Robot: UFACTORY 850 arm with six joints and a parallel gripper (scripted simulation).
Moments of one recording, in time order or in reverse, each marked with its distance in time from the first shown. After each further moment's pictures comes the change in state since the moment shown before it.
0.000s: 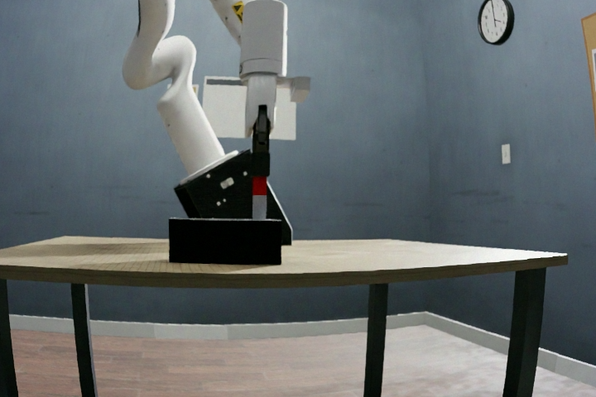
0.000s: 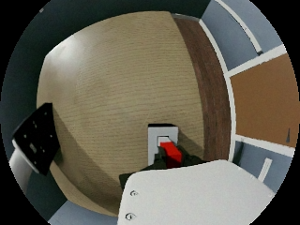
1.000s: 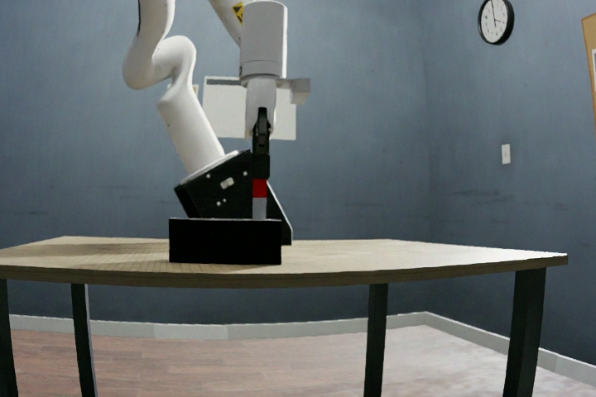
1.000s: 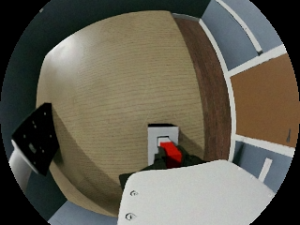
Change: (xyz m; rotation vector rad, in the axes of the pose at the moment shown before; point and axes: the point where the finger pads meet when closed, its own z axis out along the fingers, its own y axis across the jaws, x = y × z) arm 0.000 0.001 0.004 0.000 0.000 0.000
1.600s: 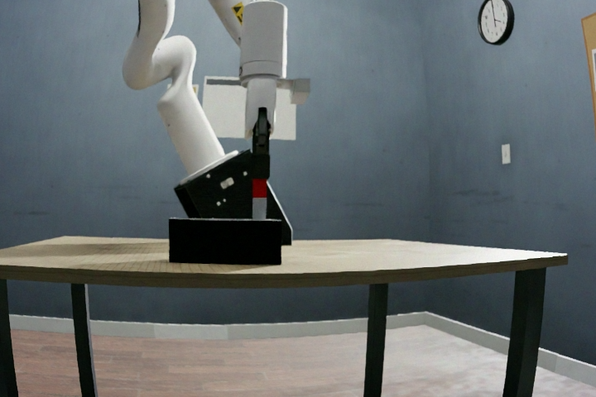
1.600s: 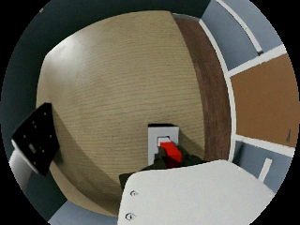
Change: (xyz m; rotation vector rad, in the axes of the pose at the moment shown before) arm 0.000 -0.001 0.000 0.000 0.000 0.000
